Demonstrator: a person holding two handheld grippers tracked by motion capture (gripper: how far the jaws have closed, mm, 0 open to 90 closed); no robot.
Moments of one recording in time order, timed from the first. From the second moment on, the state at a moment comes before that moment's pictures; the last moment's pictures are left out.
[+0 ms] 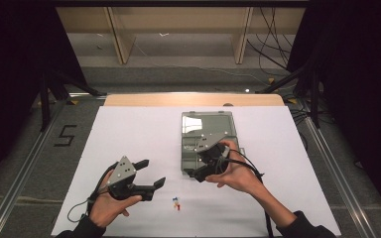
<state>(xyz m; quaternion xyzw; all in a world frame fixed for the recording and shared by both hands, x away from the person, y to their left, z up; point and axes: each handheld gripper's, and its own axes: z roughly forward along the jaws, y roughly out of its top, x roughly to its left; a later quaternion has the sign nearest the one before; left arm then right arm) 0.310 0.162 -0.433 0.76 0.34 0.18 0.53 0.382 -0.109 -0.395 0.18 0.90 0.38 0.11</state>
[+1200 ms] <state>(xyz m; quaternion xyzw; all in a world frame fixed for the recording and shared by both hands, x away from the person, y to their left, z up) 0.301 0.165 -0.431 0.74 0.33 0.19 0.56 0.360 -0.067 -0.427 0.08 0.95 0.29 0.06</state>
